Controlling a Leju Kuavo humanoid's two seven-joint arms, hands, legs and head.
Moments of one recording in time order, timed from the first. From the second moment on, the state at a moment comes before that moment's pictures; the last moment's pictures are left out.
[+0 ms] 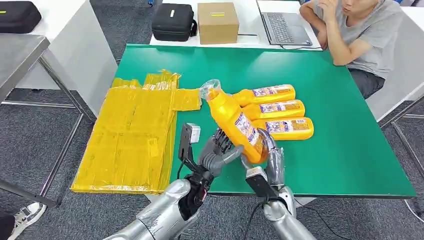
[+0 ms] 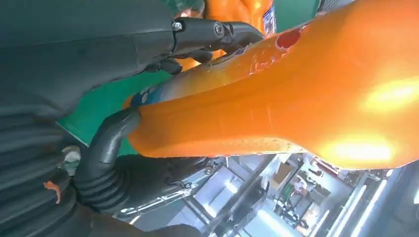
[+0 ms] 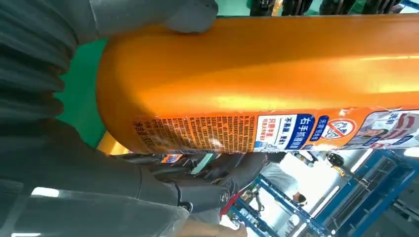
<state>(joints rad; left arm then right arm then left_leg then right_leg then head) -0.48 -0.36 -0.78 -0.80 0.65 -0.01 -0.33 -0.22 -0.05 0.57 -1.03 0.15 -0.69 -0.70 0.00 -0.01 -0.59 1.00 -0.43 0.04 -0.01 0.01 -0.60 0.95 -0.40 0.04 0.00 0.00</state>
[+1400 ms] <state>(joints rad) -0.51 -0.36 -0.79 -0.80 0.67 0.18 -0.39 -0.32 0.09 0.64 -0.93 0.10 -0.65 -0.70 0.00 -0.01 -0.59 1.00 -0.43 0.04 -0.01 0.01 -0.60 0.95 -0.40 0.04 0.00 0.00</state>
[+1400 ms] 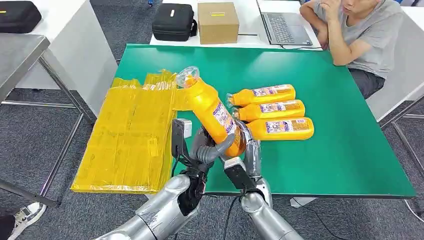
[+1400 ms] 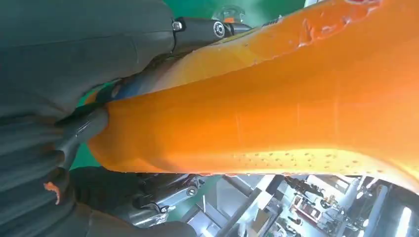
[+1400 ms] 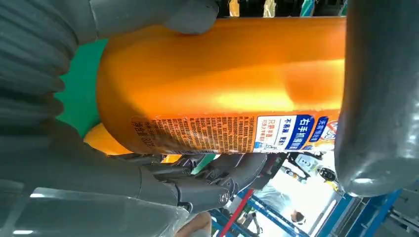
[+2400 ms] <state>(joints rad) -0.53 -0.36 -0.76 -0.75 0.59 0.42 -0.59 -0.33 0.09 0.71 -0.92 0.12 -0.68 -0.70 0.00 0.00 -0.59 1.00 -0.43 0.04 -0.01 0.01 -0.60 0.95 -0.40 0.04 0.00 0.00</state>
